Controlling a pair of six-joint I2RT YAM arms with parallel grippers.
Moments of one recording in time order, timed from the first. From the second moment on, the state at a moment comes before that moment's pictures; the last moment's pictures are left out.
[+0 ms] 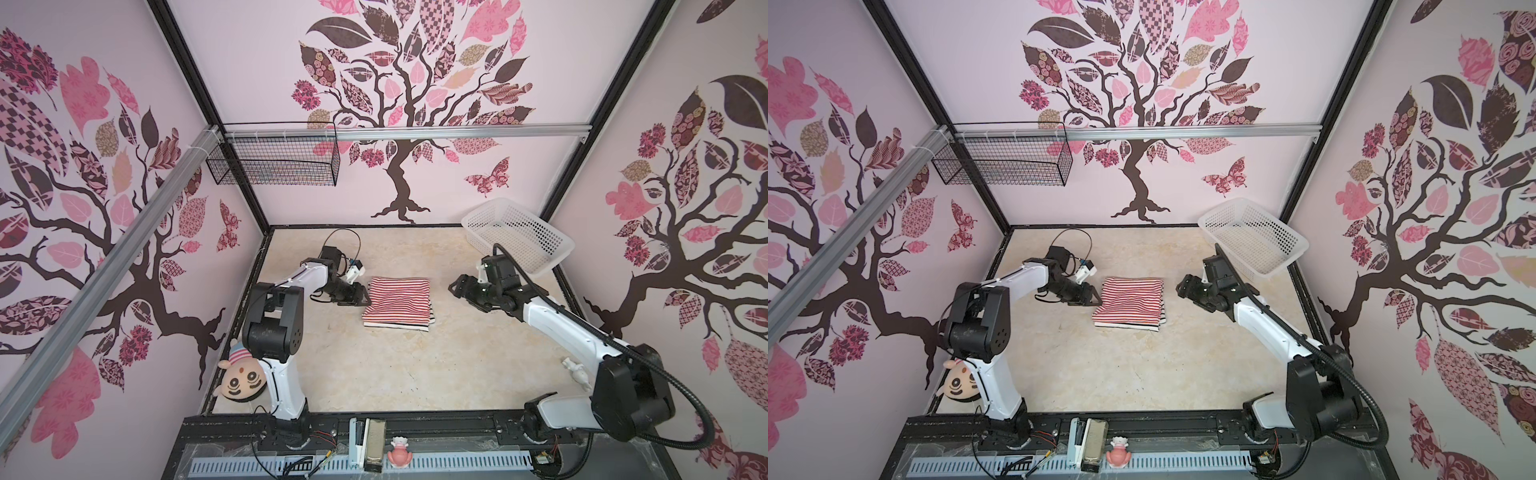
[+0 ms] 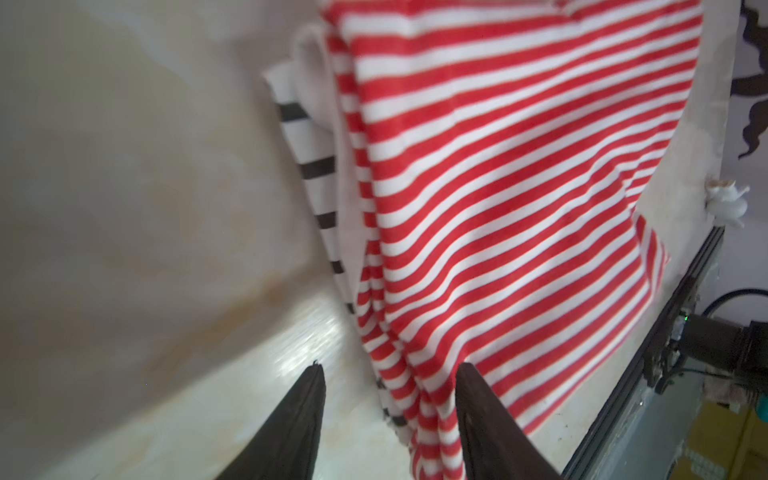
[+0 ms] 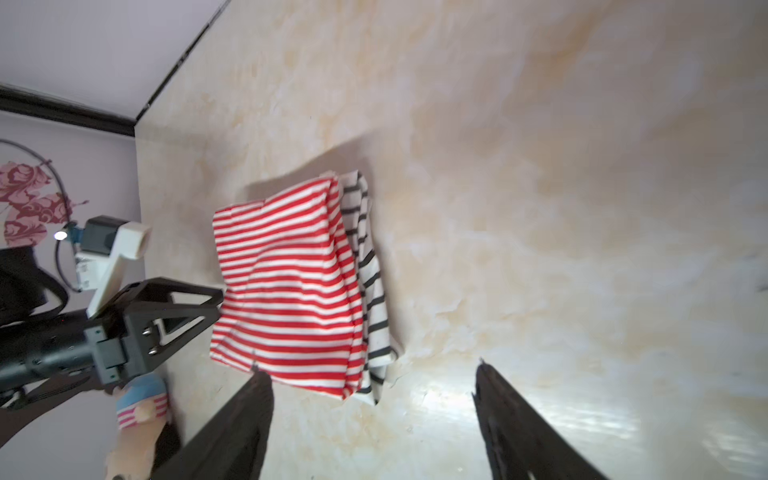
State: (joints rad) left arm -0.12 1.88 1.29 -0.75 0.57 0.13; right arm 0.27 1.33 0.92 -0.39 -0.22 0.73
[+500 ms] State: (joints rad) left arm 0.25 1.41 0.87 -0.22 0.52 -0.02; right arm 0.05 1.08 0.71 -0.24 0.14 0.47
